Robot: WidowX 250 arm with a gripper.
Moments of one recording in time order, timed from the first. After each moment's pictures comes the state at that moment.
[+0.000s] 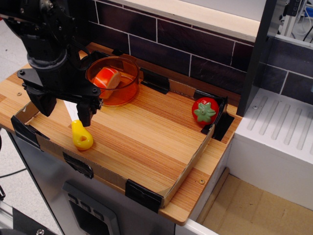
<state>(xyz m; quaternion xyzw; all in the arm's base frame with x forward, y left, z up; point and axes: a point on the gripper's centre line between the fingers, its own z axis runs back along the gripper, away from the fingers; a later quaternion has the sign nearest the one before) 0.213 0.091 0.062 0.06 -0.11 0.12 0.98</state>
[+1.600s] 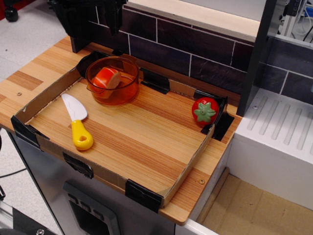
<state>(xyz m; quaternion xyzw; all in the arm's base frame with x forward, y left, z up) 0.302 0.103 0.131 -0.05 -0.03 0.20 0.98</state>
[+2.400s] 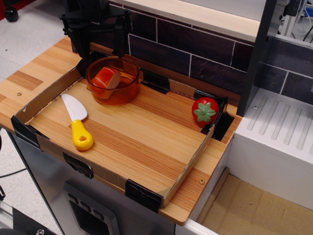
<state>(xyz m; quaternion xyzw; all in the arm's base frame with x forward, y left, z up) 0.329 0.121 0.070 -0.03 -0.02 0.22 0.97</state>
